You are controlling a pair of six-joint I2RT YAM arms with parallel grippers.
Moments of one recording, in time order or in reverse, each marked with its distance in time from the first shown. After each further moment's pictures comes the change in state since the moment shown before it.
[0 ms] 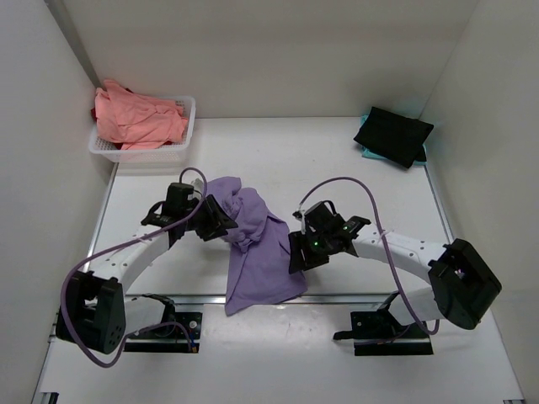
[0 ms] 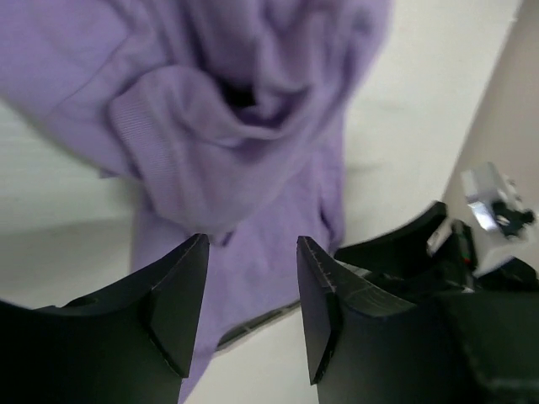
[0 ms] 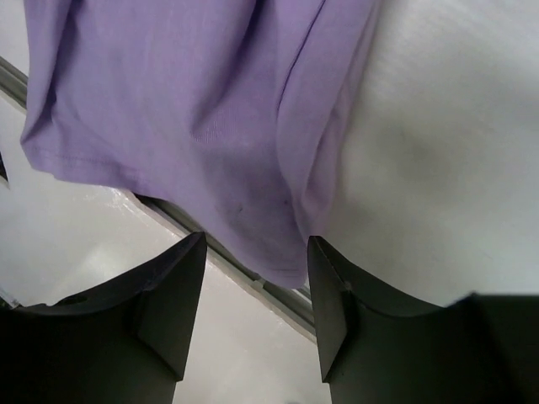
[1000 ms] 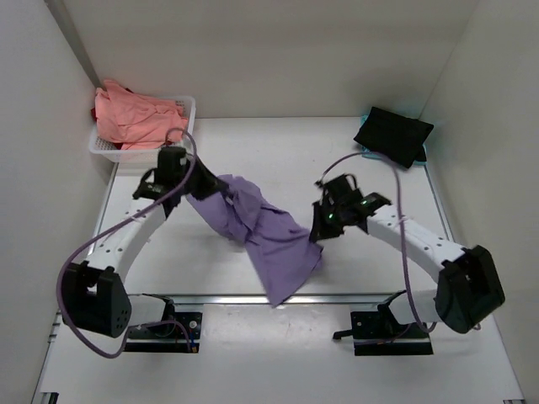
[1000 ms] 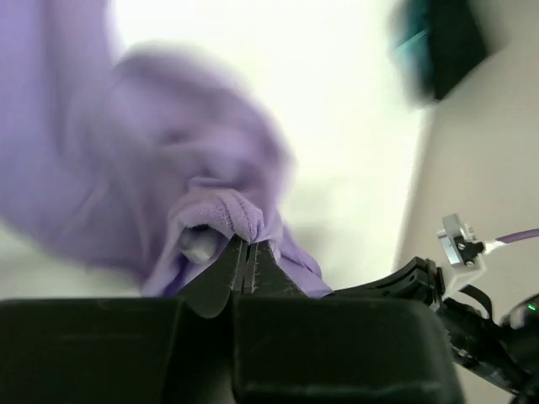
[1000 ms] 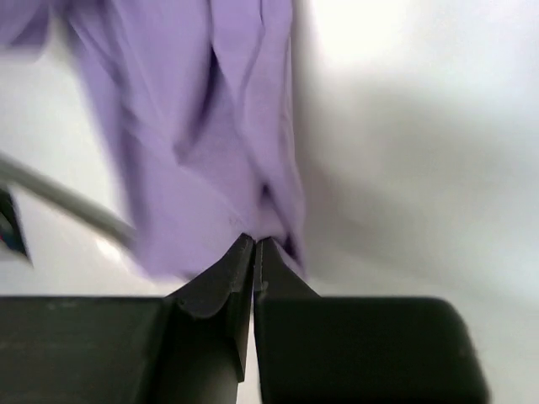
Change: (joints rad) left arm 0.030 0.103 0.271 -0.065 -0.122 -0.023; right arm -0.164 -0.001 0.149 -0.165 0.084 -0.045
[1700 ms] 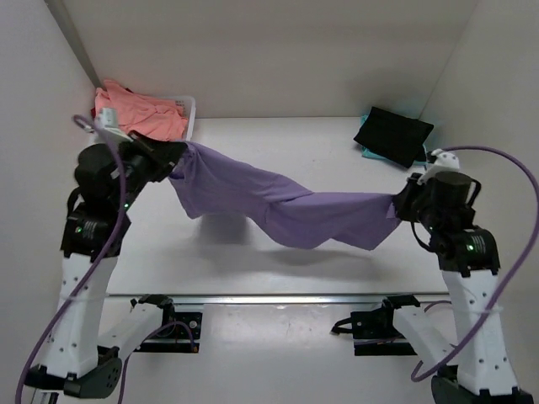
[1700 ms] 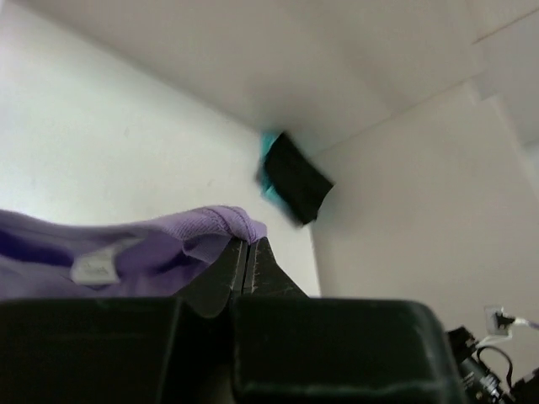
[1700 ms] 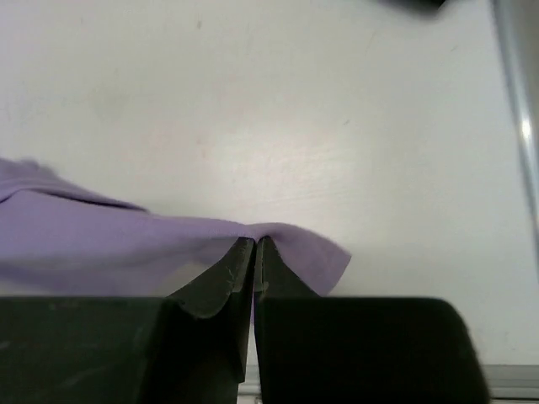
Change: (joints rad) left arm 0.053 -0.371 0.419 -0.231 -0.201 0.001; right arm -0.510 -0.560 0.274 -0.295 0.274 -0.214
